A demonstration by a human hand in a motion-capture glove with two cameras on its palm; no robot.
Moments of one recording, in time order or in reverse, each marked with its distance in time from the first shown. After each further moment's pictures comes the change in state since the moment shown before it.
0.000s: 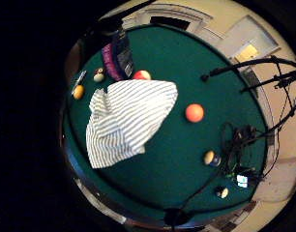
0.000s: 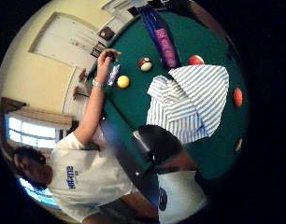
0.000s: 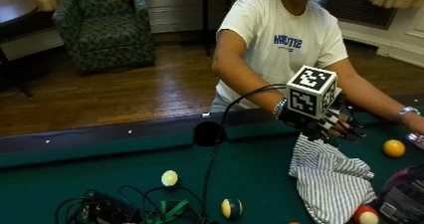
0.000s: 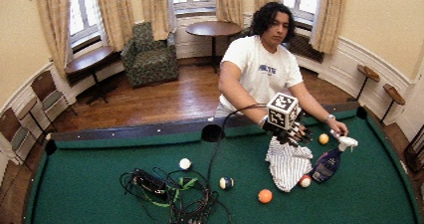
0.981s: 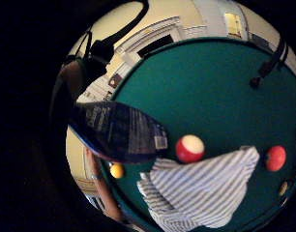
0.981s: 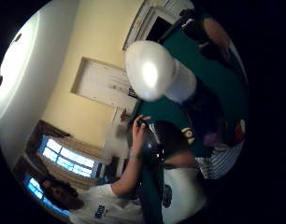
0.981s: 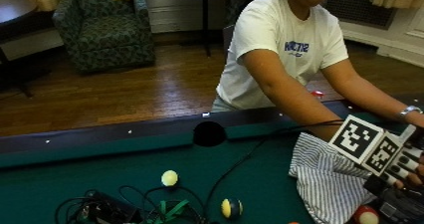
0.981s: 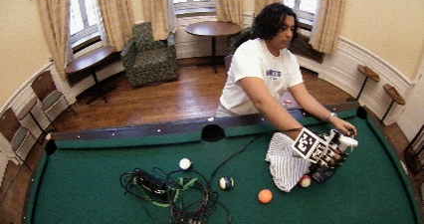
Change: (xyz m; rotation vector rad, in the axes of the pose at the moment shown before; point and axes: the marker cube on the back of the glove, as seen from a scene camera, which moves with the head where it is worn) arm 0.003 -0.175 0.042 0.331 -0.520 0.280
